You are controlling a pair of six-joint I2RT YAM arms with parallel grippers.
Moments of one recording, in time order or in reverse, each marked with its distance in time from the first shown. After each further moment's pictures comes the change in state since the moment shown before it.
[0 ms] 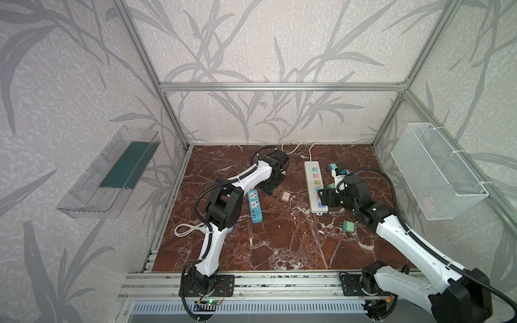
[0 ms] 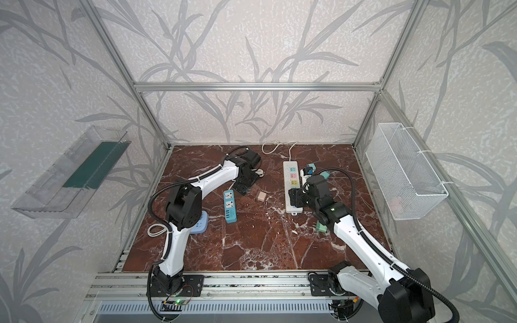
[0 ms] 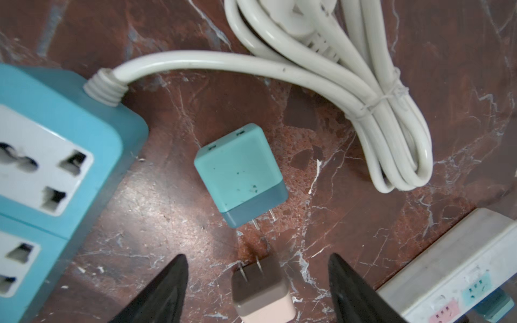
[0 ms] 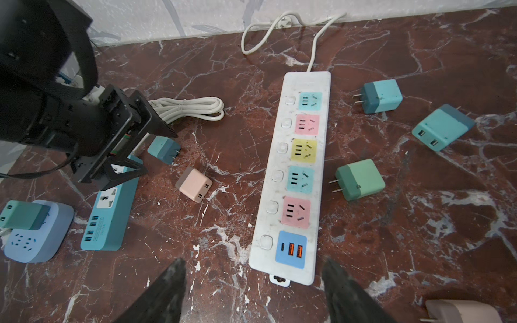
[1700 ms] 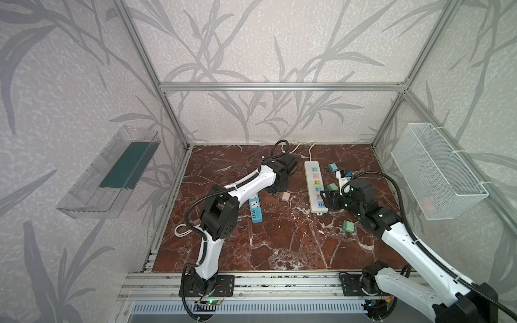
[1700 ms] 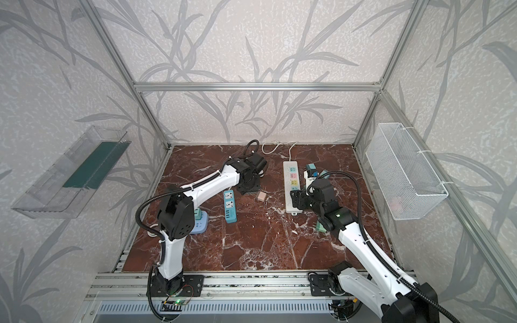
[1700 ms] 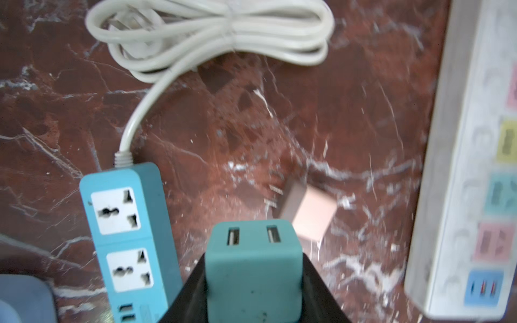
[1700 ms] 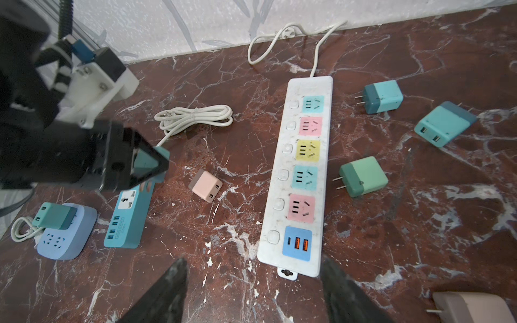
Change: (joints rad) left arm -0.151 -0.173 -0.115 -0.036 -0.088 0.827; right arm -0.021 -0.097 -0.035 -0.013 -0.020 0.031
